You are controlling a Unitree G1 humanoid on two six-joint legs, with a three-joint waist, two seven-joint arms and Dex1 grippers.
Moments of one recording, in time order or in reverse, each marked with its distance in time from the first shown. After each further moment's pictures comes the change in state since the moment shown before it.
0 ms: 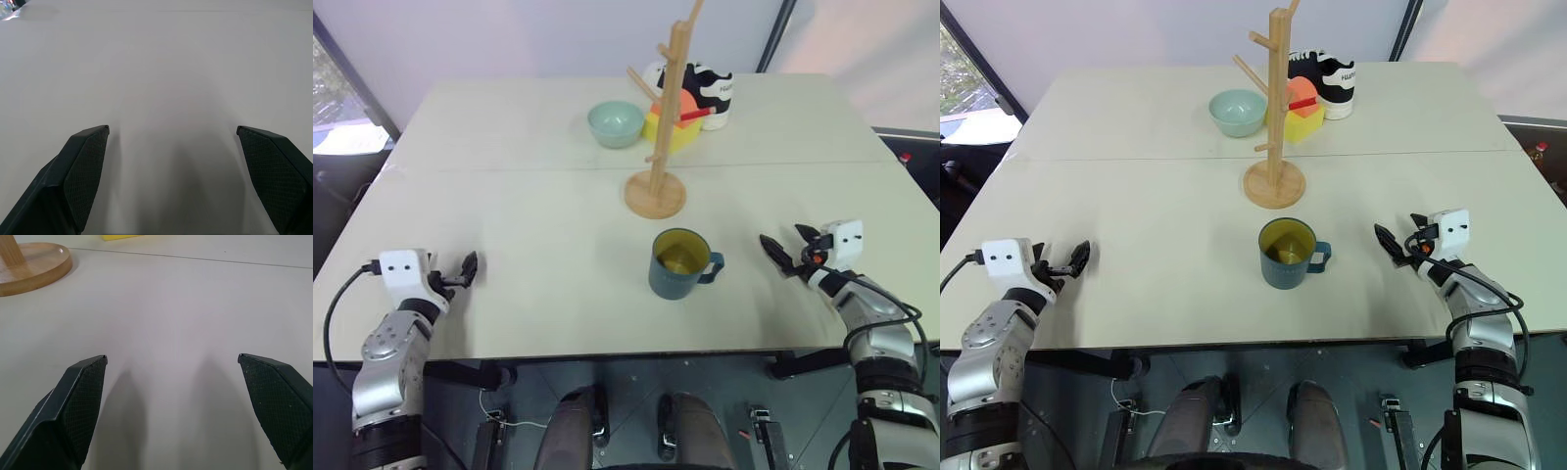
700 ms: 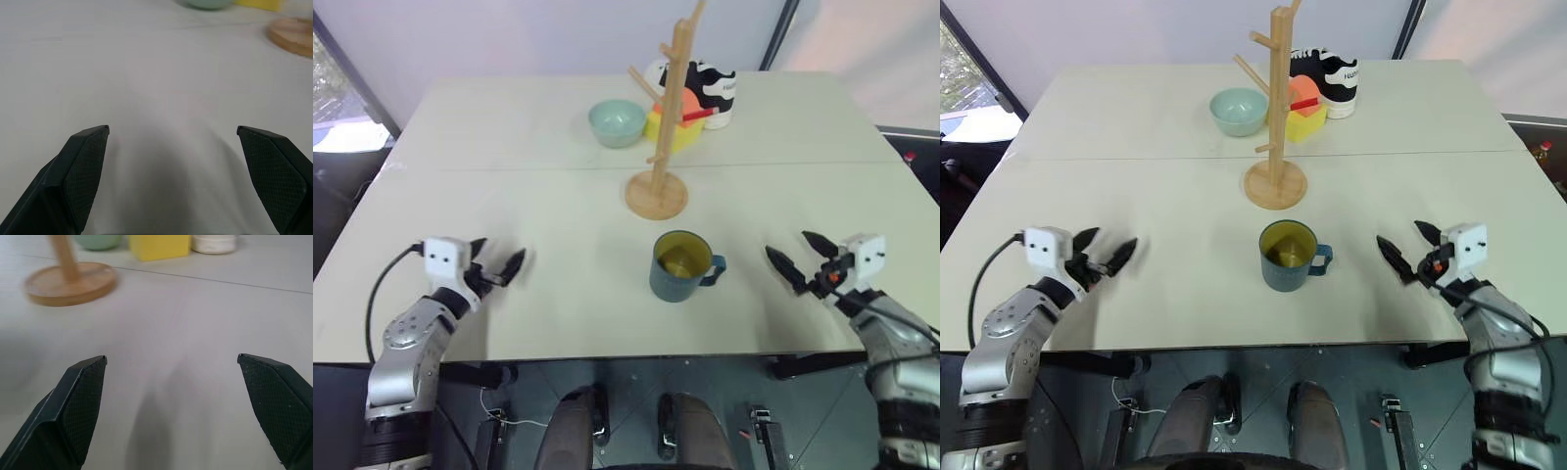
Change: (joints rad) left arm 0.005 0.066 -0.197 -0.092 -0.047 -0.035 -0.339; right arm 0.352 -0.004 -0.069 -0.520 0.141 0.126 0.066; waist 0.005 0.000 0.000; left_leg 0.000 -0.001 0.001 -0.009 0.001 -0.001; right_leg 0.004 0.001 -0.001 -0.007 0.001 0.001
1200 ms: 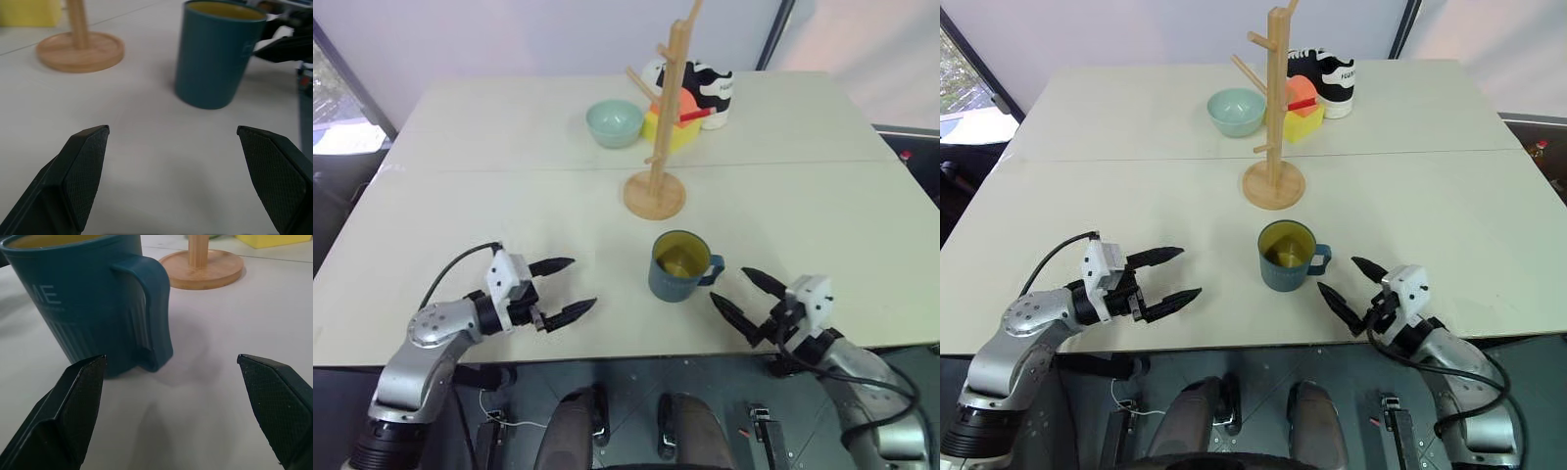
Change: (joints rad) left arm 0.020 0.095 -0.166 -0.226 -0.100 0.014 -0.340; right arm 0.189 0.120 0.189 -0.330 -0.057 0.040 -0.066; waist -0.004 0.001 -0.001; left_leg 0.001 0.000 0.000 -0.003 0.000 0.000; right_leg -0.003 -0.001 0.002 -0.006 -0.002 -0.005
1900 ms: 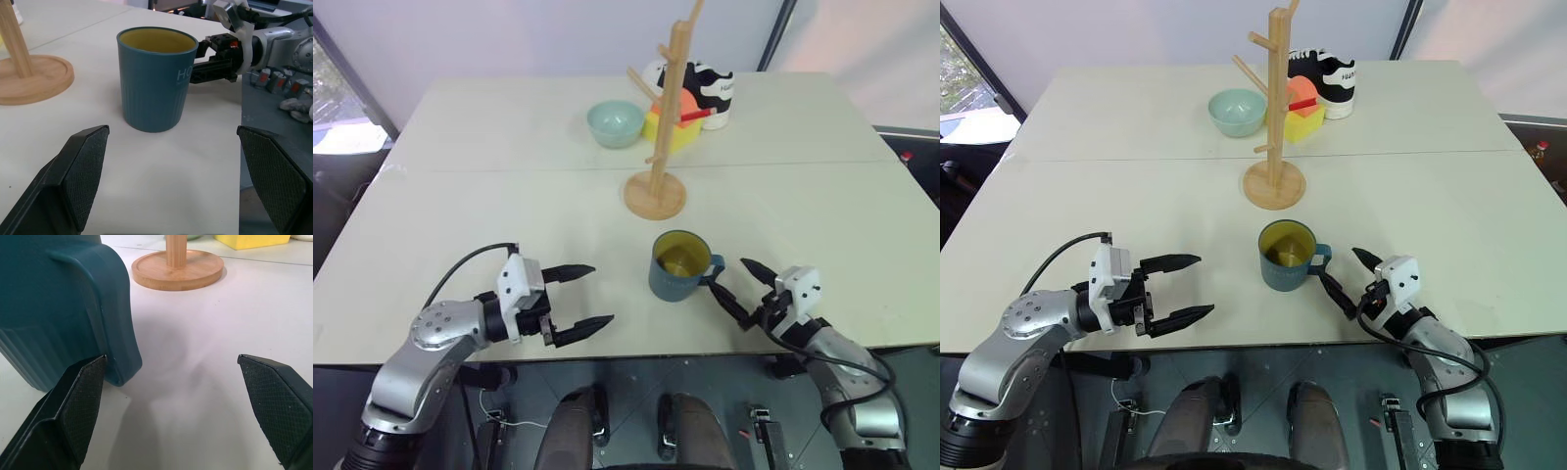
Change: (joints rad) left arm 0.013 0.031 -0.029 -0.157 -0.052 0.090 -0.011; right arm -0.094 0.041 0.018 0.150 -0.055 -0.067 -0.035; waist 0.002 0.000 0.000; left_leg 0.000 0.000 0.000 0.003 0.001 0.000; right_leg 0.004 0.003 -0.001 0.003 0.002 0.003
